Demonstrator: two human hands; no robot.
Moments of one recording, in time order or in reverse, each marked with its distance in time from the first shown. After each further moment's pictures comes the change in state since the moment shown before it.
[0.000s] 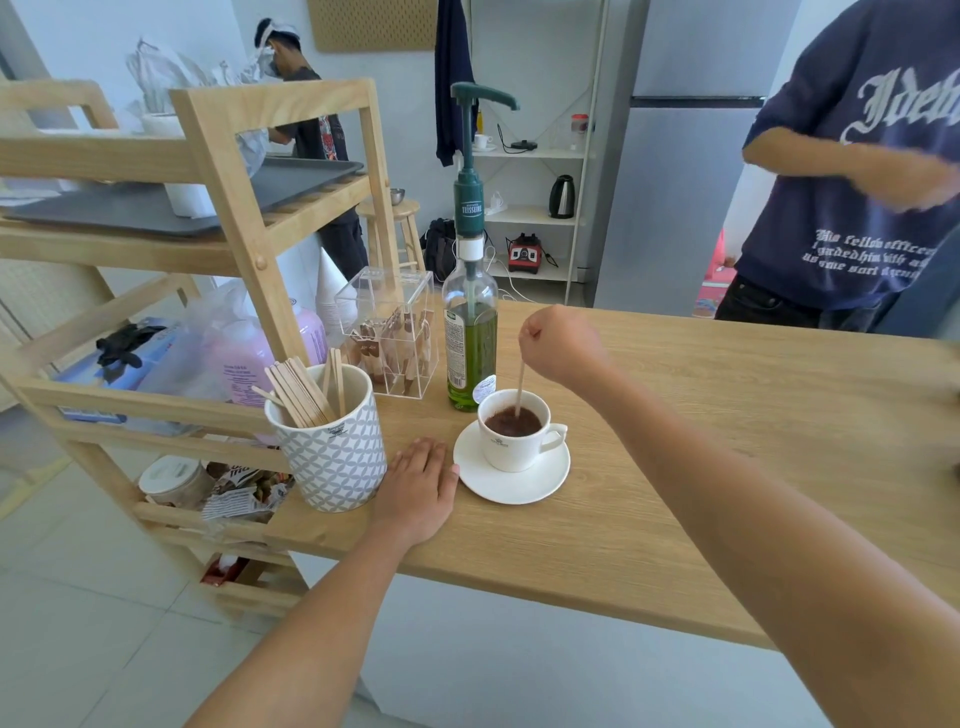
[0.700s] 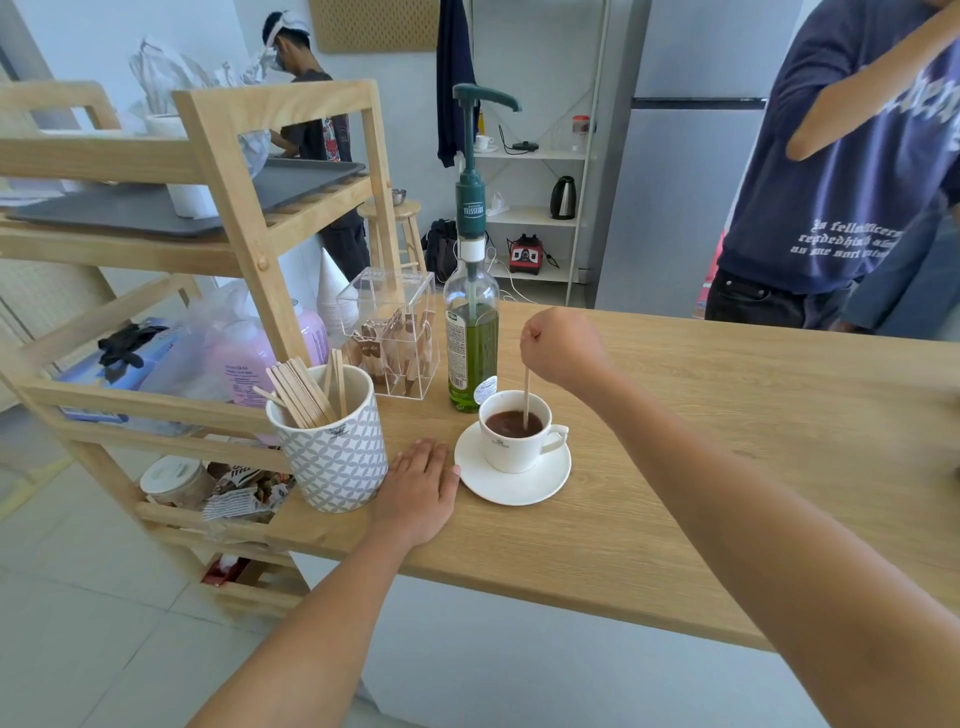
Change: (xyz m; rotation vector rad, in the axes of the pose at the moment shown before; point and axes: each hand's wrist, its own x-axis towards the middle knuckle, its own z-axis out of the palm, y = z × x) left_hand 0.000 0.000 0.000 0.015 -0.001 -0.006; right_hand -0.002 -0.002 0.001 -0.014 -0.001 0.007
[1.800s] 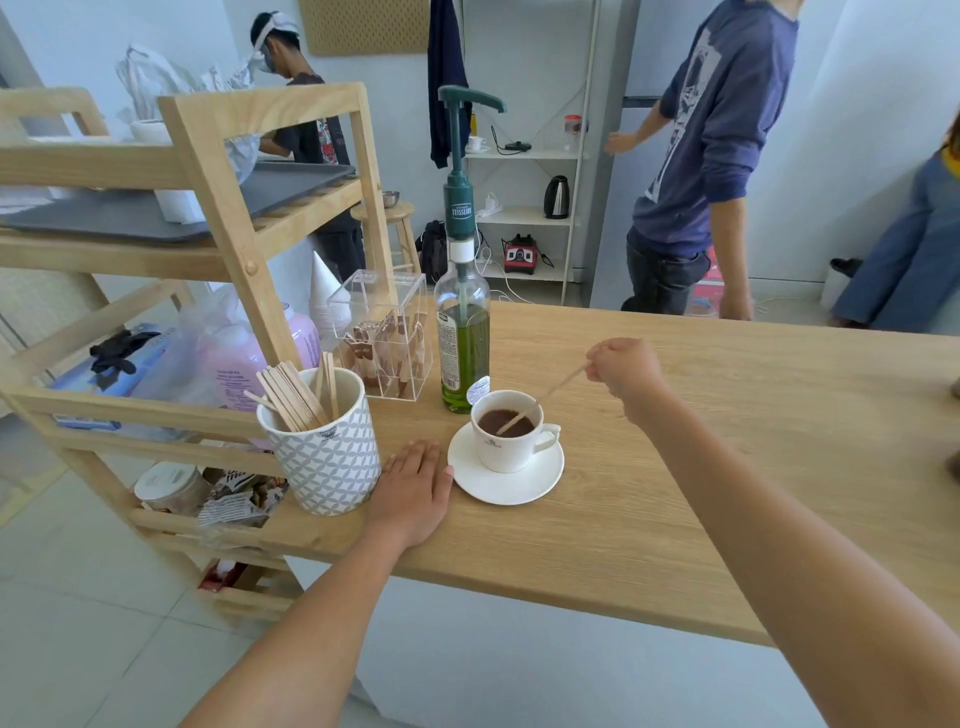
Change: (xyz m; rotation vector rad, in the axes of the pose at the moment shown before) left_hand 0.003 -0.003 0.002 -0.007 -0.035 -0.004; right_hand -0.007 0.077 -0.008 0.644 0.107 0.441
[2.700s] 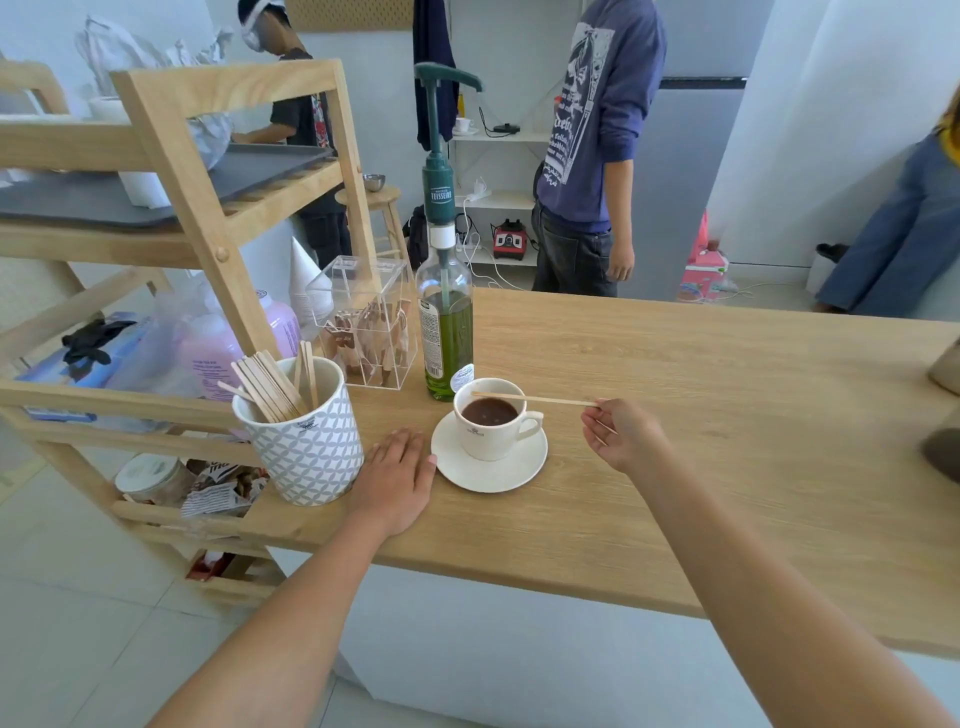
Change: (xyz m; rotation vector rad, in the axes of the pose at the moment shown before) left_hand -0.002 0.001 -0.003 0.006 0.015 0.002; right_hand -0.005 0.075 0.000 0.711 -0.037 0.518
